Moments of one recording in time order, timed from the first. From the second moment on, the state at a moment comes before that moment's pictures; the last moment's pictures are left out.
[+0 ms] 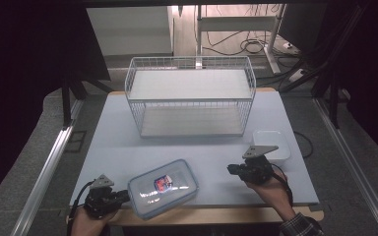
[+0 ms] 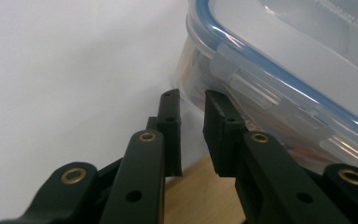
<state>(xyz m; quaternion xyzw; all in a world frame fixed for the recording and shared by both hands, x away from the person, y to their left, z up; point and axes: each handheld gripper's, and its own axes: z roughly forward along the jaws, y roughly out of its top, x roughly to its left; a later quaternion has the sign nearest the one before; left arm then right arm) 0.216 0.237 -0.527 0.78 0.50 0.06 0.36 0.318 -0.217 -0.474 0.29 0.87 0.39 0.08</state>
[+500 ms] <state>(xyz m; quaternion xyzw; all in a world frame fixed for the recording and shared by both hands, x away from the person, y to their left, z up) 0.252 0.201 -0.527 0.80 0.49 0.04 0.36 0.293 -0.192 -0.492 0.27 0.89 0.37 0.02</state>
